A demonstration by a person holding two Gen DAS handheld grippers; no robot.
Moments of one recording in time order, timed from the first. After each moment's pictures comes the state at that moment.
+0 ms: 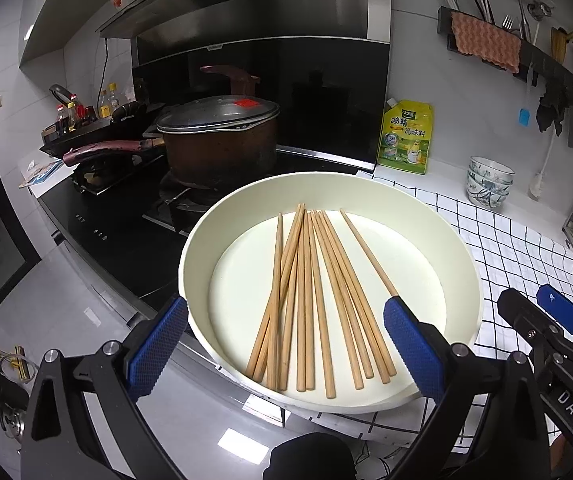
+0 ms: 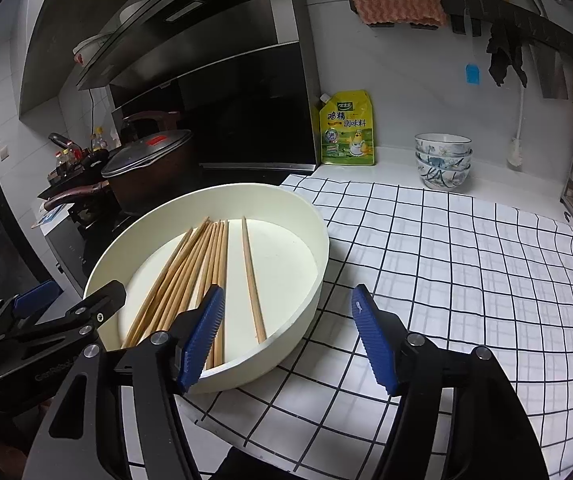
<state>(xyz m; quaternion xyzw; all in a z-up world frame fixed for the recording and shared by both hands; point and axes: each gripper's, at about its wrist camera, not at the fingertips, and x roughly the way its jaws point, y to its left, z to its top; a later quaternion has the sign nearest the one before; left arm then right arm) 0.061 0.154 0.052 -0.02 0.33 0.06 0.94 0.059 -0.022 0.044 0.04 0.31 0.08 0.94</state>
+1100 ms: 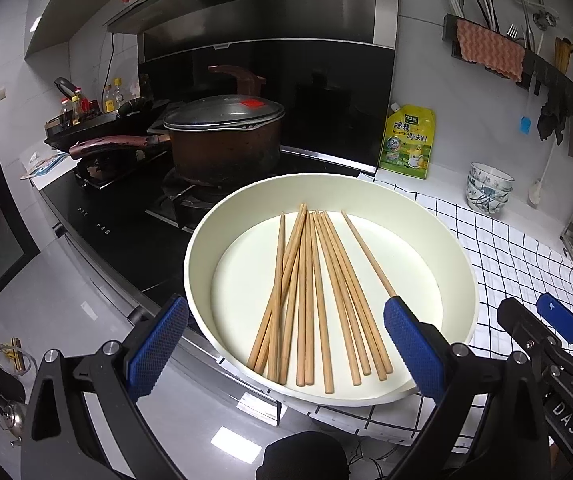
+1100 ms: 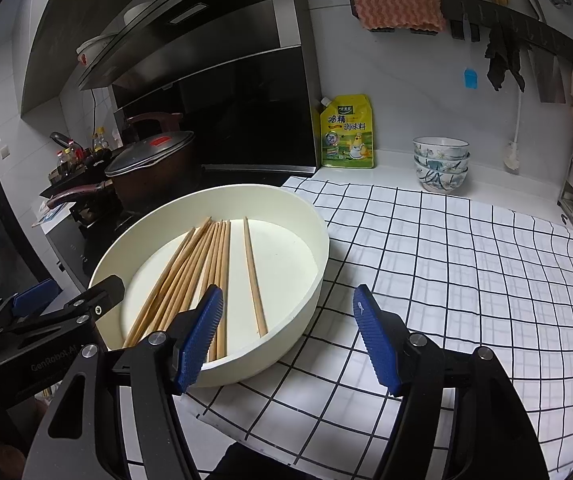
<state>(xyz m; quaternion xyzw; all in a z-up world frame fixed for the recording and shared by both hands) 0.055 0.158 0.054 -0.04 0.33 0.06 0.94 0.049 -0.020 0.047 0.04 0.31 0.08 0.95</state>
